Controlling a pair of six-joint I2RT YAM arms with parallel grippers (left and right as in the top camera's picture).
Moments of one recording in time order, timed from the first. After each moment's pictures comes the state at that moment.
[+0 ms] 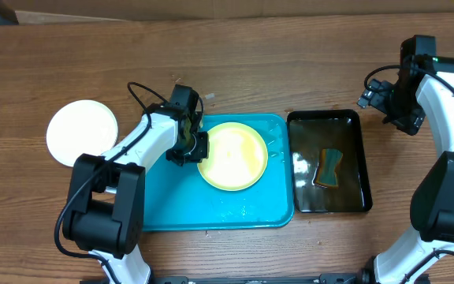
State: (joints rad) left arm -0.27 1.89 1.17 -0.76 0.16 -0.27; right arm -0.16 1.91 1.56 -1.07 0.01 0.43
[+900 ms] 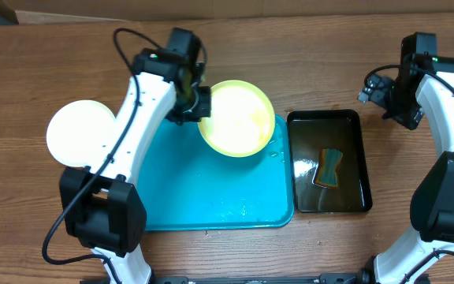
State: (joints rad) left arm -0.31 1.91 1.73 -1.20 0.10 -0.27; right arm -0.16 1.91 1.56 -0.99 0.01 0.43
